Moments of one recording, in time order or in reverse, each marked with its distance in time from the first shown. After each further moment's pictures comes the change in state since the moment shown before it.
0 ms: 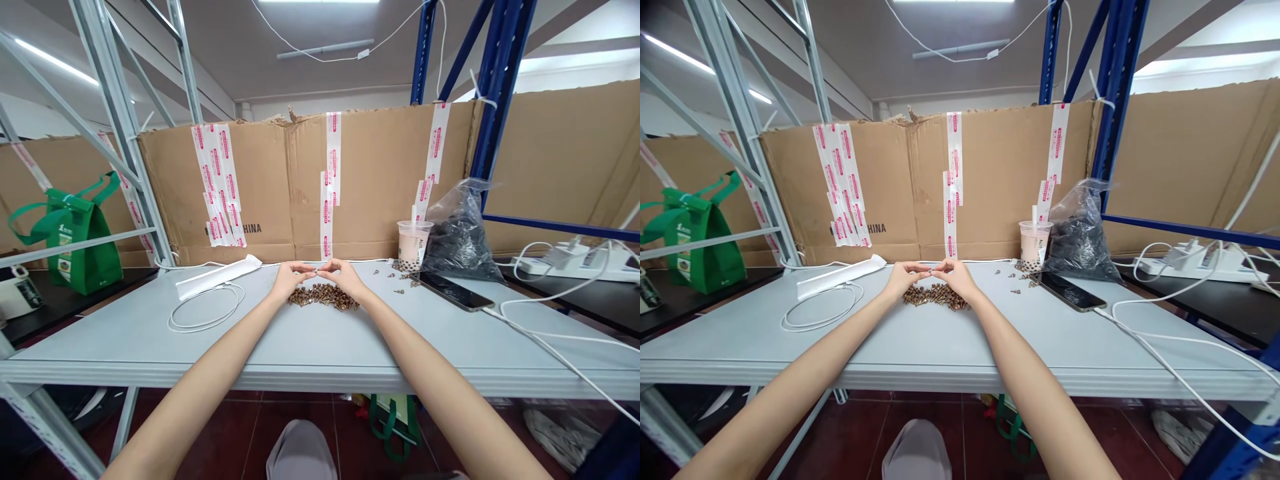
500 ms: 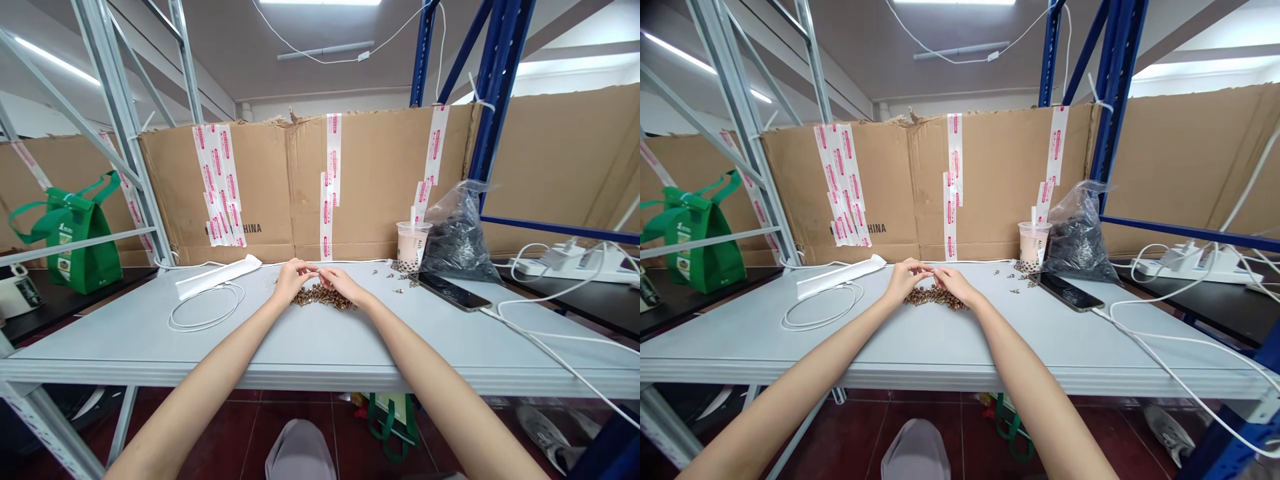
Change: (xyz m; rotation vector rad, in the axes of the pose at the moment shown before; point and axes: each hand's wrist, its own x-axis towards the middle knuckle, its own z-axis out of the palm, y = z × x) left_hand -0.007 0.012 0.003 0.389 0.061 0.304; right_hand -0.004 0.011 0.004 0.047 -0.234 0.040
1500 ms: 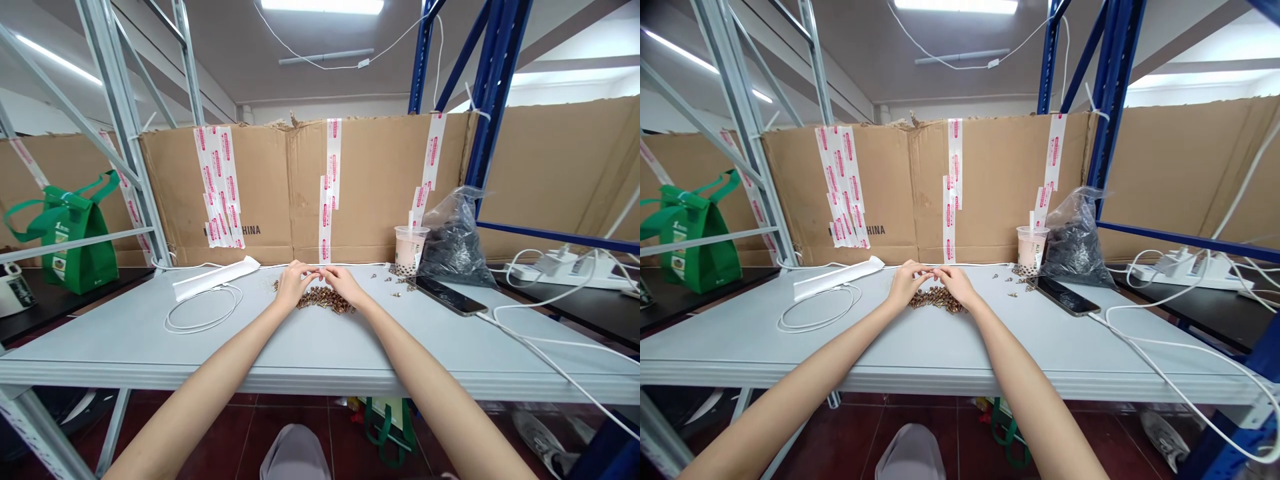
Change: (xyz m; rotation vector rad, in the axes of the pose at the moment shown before) left_hand -0.003 0.007 0.005 0.160 0.007 0.102; right_hand -0.001 -0.006 -0.006 -0.276 0.166 -0.060
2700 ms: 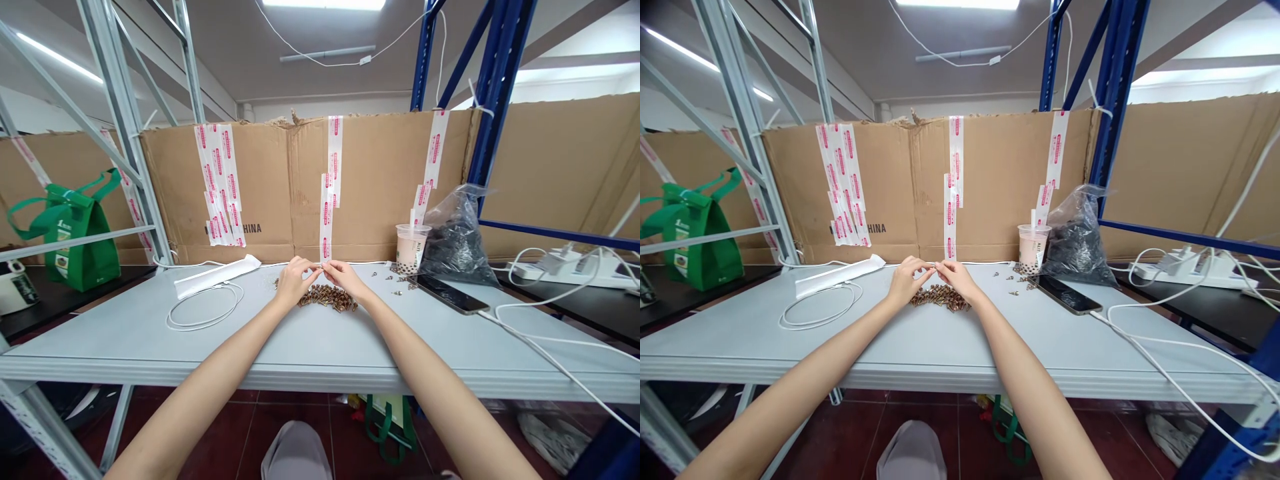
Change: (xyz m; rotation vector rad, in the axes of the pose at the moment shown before) left_hand -0.001 0.006 -0.004 0.123 0.062 0.127; right_hand 0.003 -0.005 -0.003 0.345 -0.051 0.035
